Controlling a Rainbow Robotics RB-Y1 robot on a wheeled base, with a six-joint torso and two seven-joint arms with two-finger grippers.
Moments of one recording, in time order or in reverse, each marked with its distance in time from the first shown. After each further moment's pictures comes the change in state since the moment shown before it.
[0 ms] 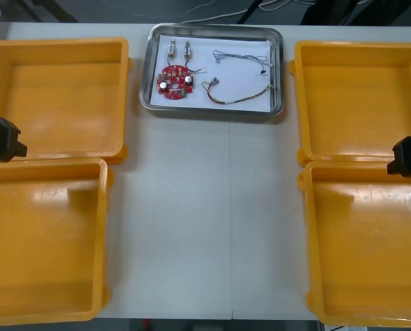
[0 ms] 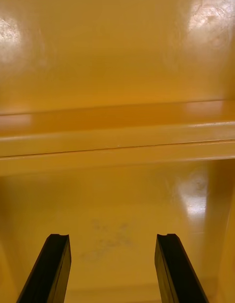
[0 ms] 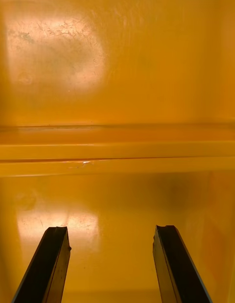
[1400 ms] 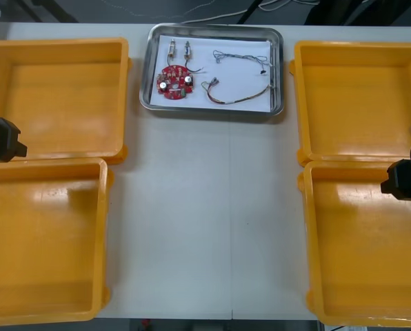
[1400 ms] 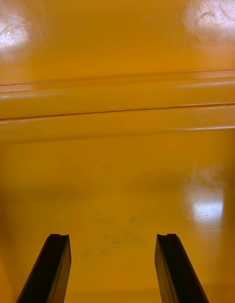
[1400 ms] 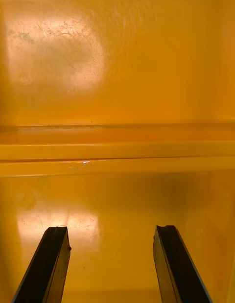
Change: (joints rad) right arm 0.155 0.042 -0.025 -0.094 0.017 -0.089 0.013; left arm 0.000 0.000 0.000 0.000 0.000 0.000 0.000
